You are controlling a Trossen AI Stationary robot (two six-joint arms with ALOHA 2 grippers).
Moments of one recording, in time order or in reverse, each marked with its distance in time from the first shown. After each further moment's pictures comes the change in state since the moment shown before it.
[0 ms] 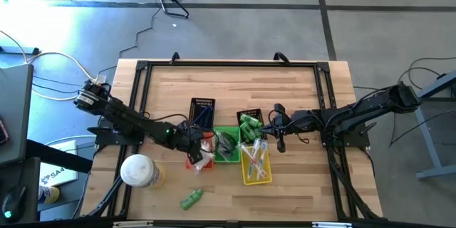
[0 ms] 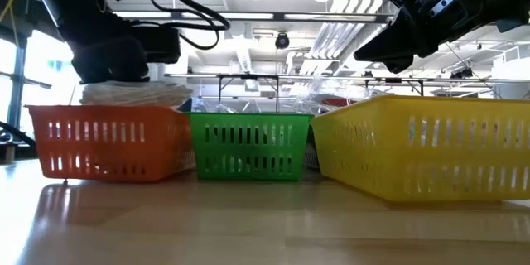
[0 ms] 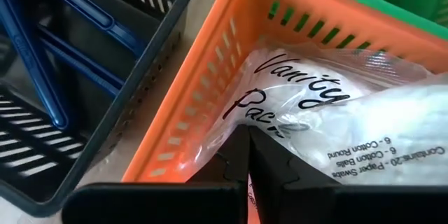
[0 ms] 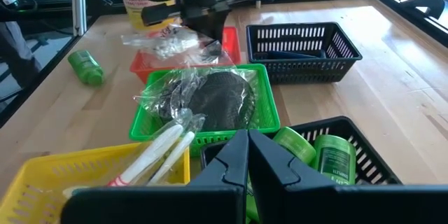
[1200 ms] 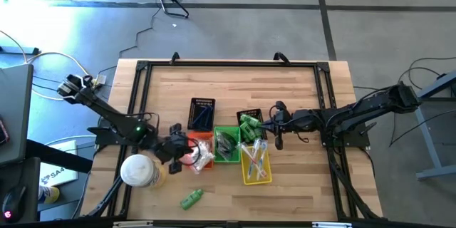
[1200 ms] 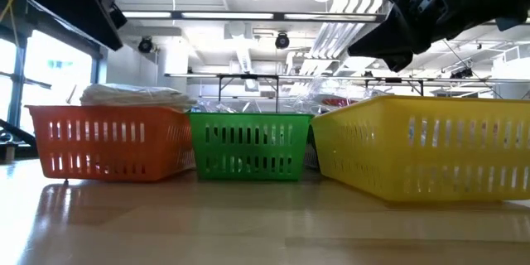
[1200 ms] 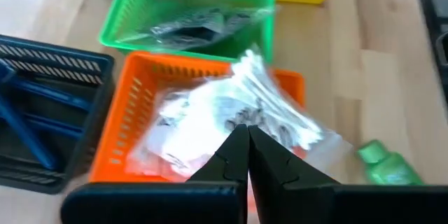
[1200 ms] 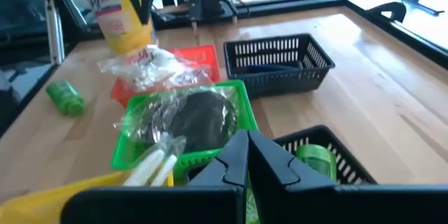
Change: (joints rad) left arm -0.204 -0.351 0.000 -0.074 -0.030 0.164; right arm 0.000 0.000 0.000 0.045 0.079 0.060
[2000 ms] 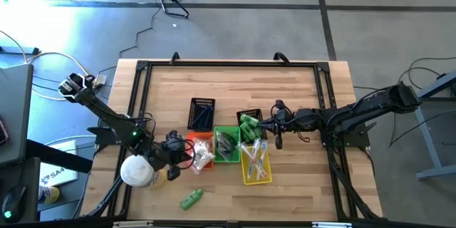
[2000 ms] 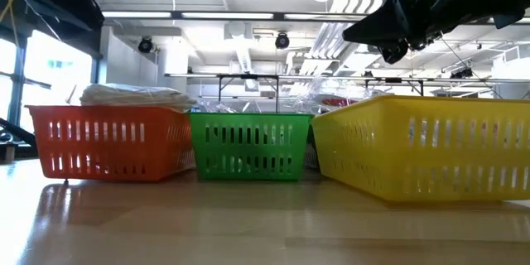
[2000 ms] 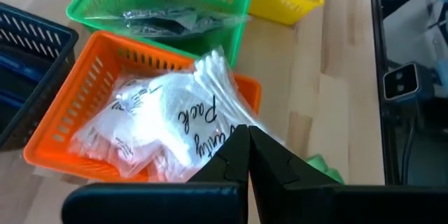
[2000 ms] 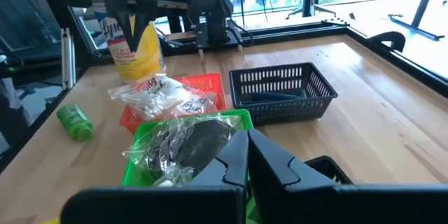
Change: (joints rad) left arm -0.101 0.001 0.000 0.046 -0.035 -0.254; right arm 0.000 0.000 0.000 0.091 0.000 -0.027
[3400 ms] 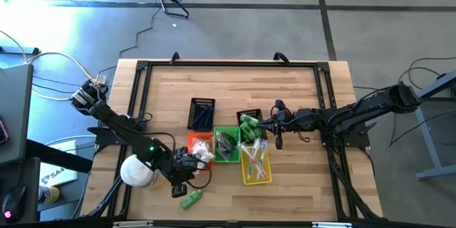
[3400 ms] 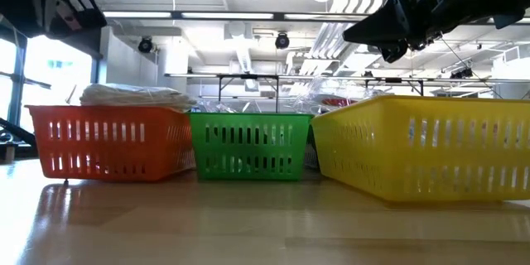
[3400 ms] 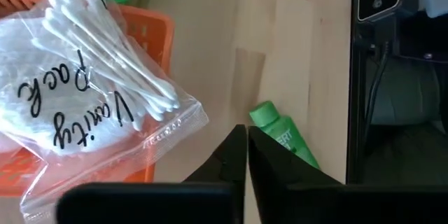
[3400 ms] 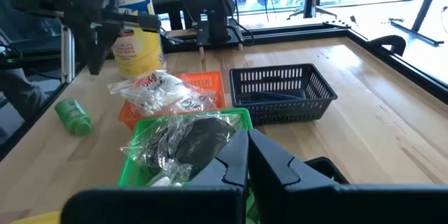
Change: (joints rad) left arm 0.001 0.301 0.227 -0.090 0.275 0.027; right arm 0.000 0.000 0.000 -0.004 -0.004 -0.030
